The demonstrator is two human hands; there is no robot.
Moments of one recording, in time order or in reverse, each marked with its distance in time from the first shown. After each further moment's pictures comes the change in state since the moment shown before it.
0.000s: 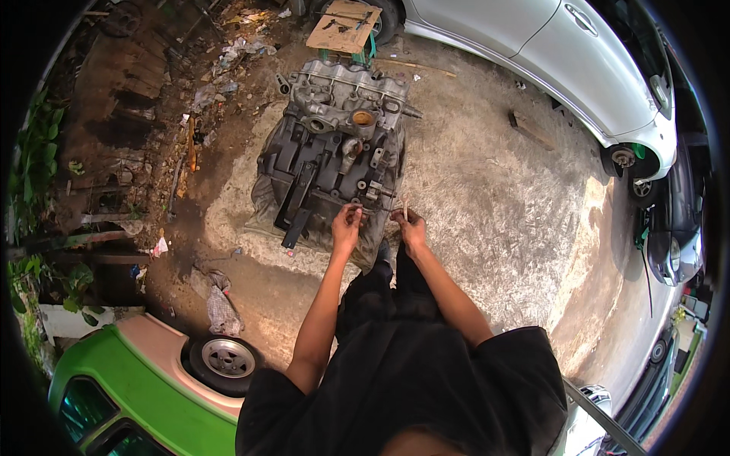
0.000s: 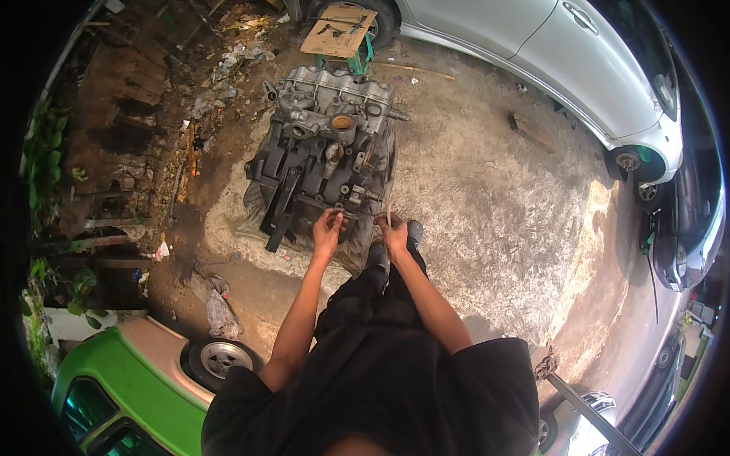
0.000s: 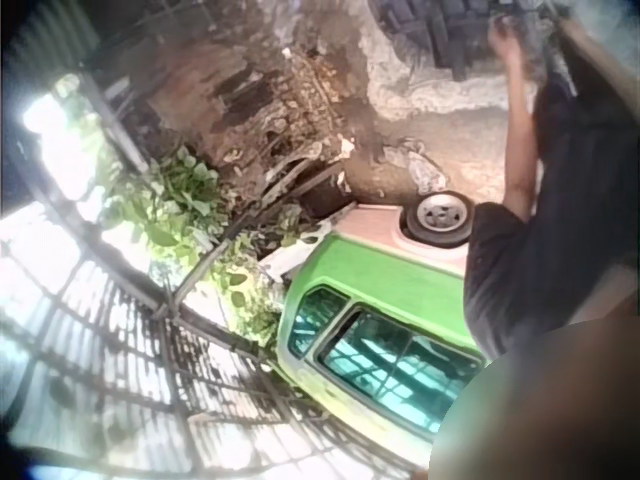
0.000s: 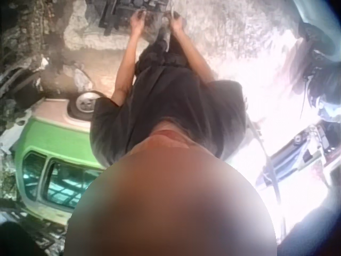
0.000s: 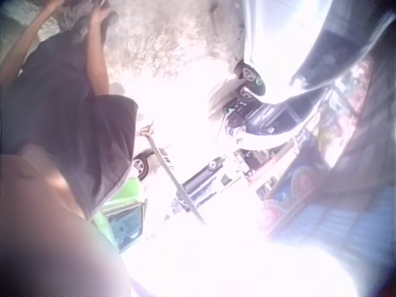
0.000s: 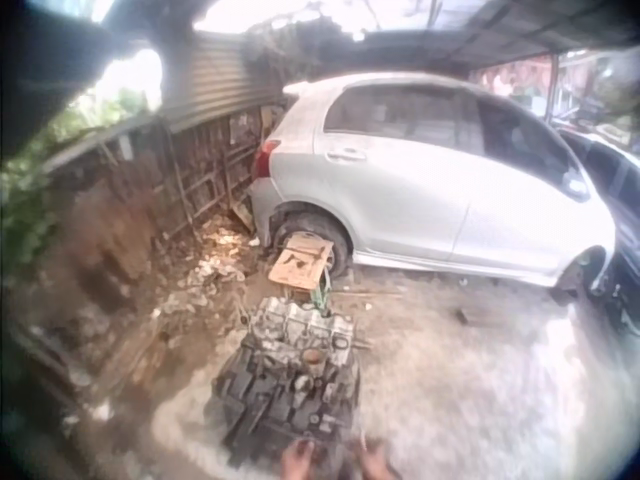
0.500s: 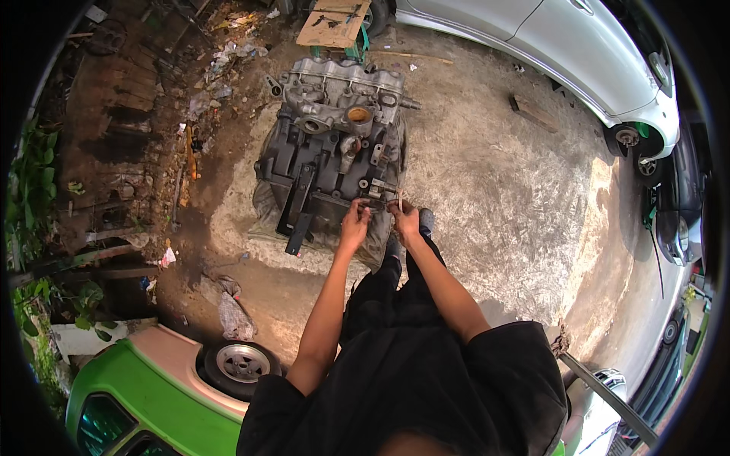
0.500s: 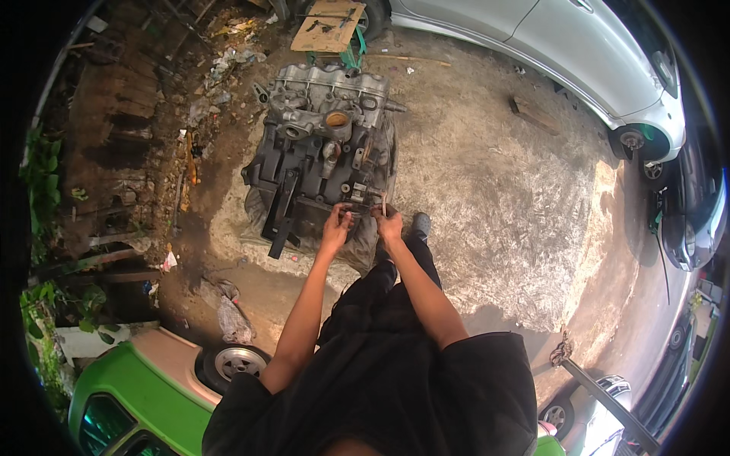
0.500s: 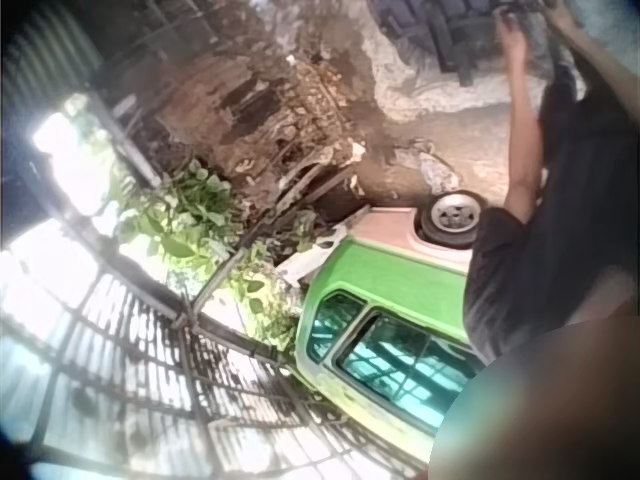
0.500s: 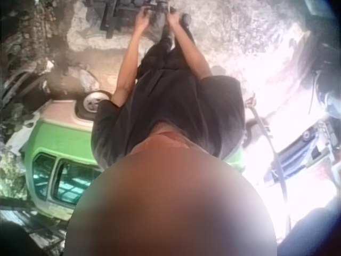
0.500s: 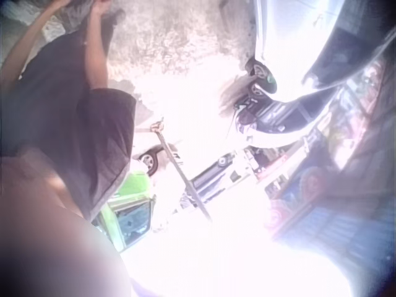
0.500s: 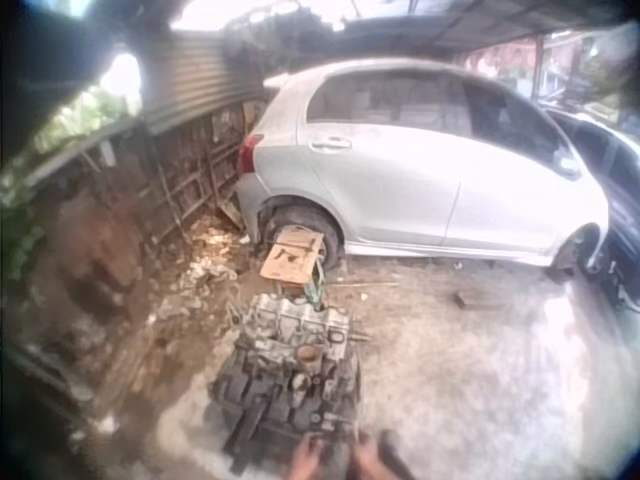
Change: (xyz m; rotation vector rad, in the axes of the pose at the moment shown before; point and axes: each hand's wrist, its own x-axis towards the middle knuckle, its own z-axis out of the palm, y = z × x) left_hand 0.021 -0.024 -0.001 0.265 -0.164 -0.019; right_hand 0.021 0.013 0.031 0.008 0.072 0.124
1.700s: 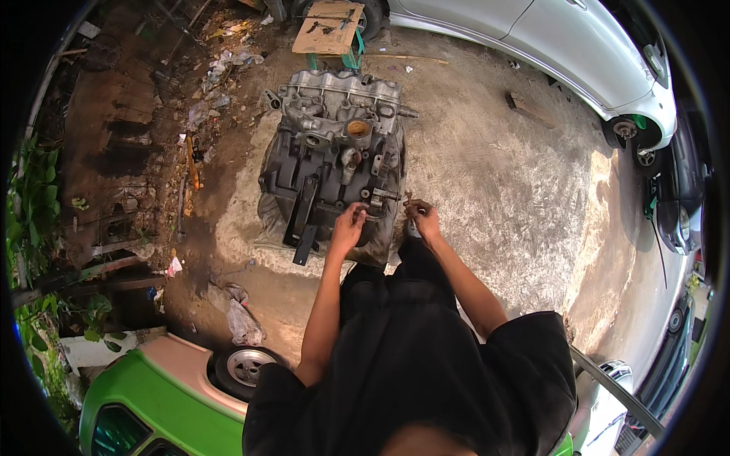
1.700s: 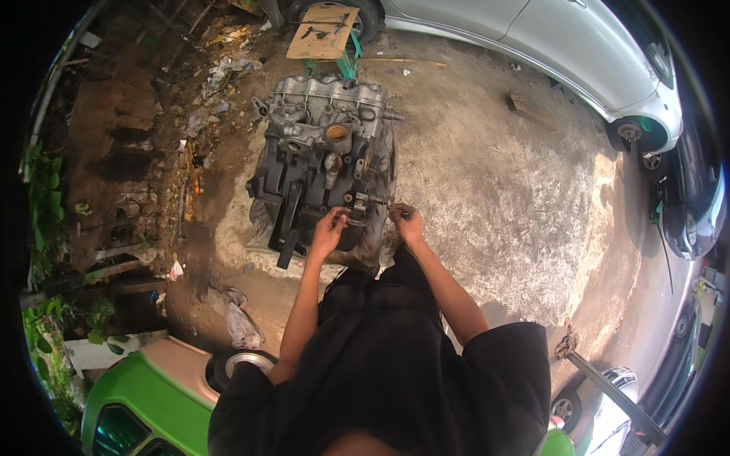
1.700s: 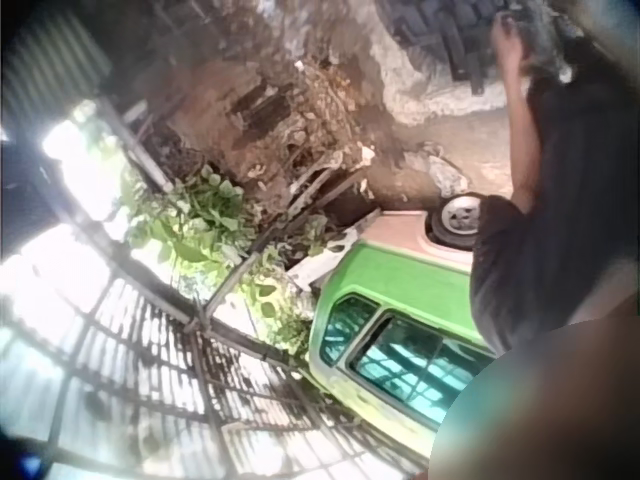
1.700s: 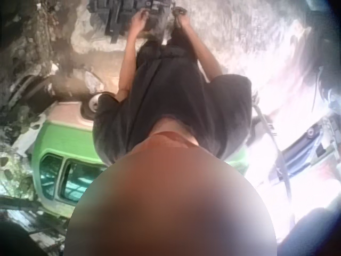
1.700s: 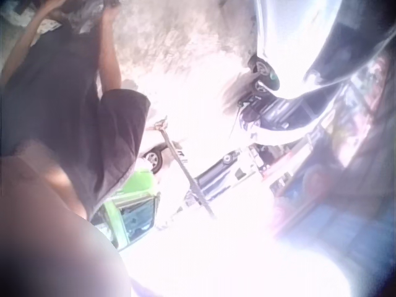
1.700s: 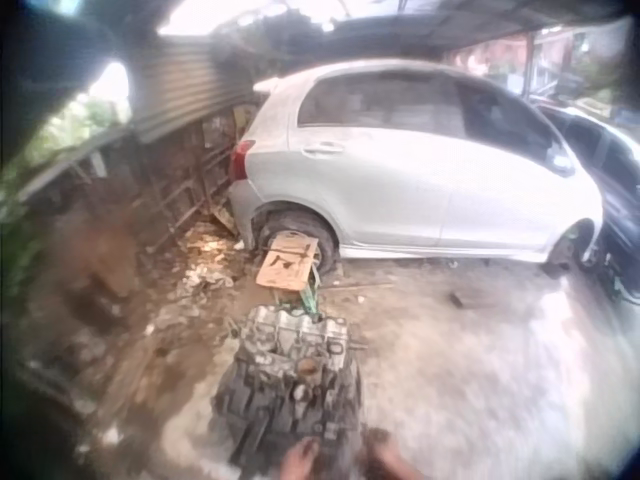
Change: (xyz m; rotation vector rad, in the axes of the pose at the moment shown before) left_hand 0.003 0.052 -0.040 0.154 -0.102 0.144; right_hand 0.009 -0.027 -0.047 -0.168 -0.067 -0.179
